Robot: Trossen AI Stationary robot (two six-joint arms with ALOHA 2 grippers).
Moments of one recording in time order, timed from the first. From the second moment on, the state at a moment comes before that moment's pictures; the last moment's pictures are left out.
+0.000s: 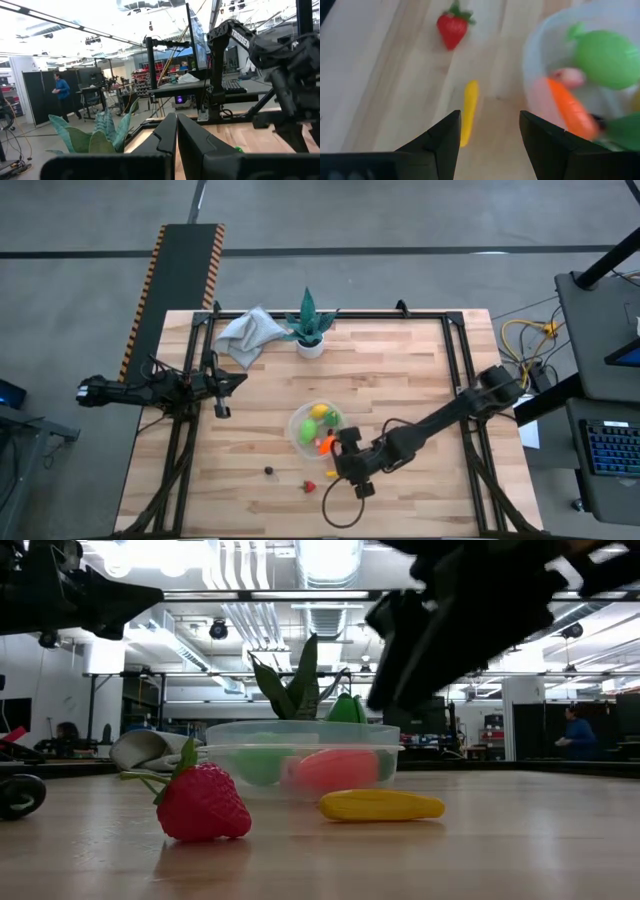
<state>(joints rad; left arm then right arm) -0.10 0.08 0.01 0.28 -0.32 0.24 0.48 1.87 1.22 -0.31 0.20 0.14</state>
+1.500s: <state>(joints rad) -0.10 0.08 0.01 0.29 -0.30 0.22 0.47 2.00 1.17 -0.17 0.13 0.18</state>
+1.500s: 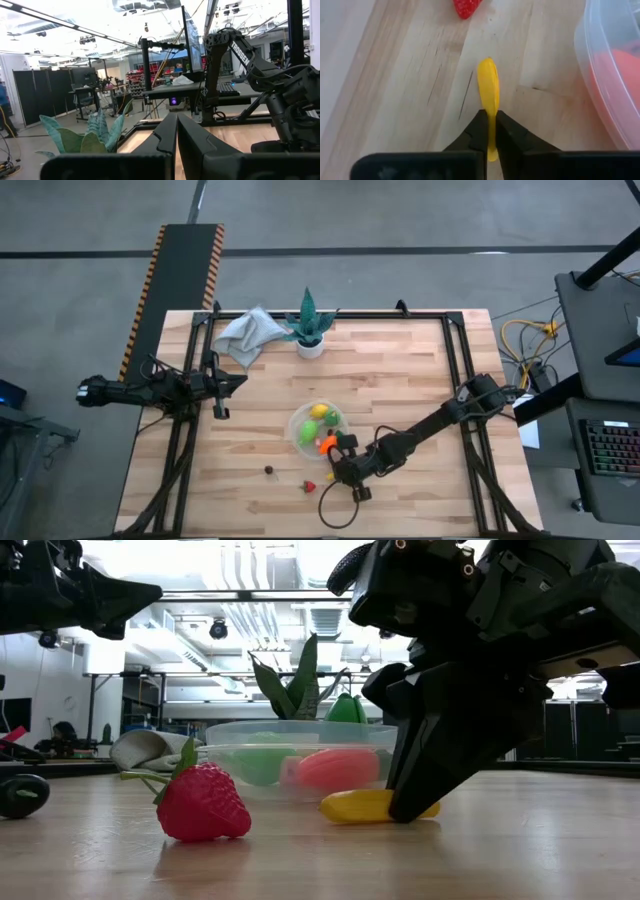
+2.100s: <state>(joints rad) -0.10 0.08 0.01 0.29 -0.30 0.22 0.38 1.79 1.21 -0.18 0.21 -0.10</state>
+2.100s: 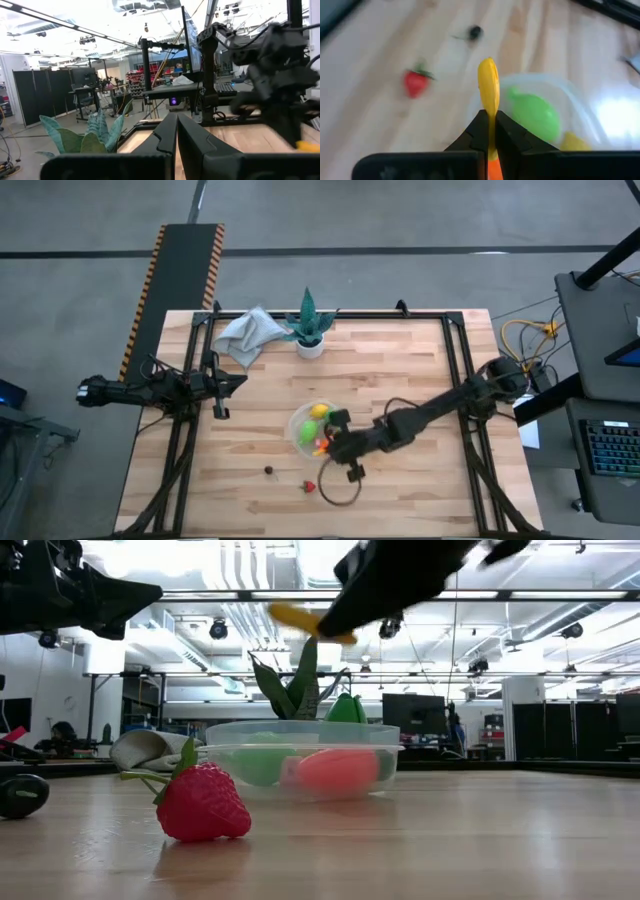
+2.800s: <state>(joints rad) -0.10 0.08 0.01 0.29 -0.30 0.24 0.23 1.80 1.15 -0.19 0.15 -0.08</state>
